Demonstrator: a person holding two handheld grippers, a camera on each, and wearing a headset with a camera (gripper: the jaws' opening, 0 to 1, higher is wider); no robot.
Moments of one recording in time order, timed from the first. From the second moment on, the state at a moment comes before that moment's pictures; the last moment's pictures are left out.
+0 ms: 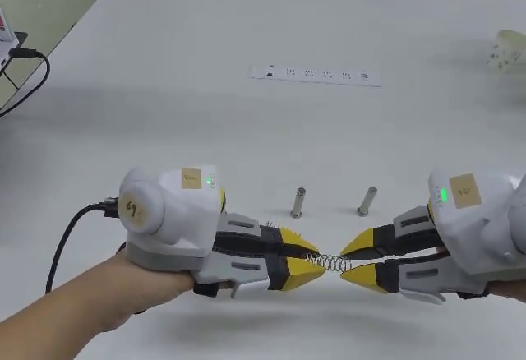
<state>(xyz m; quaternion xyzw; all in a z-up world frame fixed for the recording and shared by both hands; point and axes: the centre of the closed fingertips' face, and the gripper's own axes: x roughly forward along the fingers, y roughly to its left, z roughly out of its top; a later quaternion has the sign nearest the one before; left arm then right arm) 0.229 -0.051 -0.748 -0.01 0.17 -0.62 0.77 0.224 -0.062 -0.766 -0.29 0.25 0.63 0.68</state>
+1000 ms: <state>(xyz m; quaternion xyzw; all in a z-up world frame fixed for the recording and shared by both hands) 0.223 -0.046 -0.764 0.02 0.18 -0.63 0.75 0.221 -0.050 -0.738 -0.30 0.21 0.65 0.67</state>
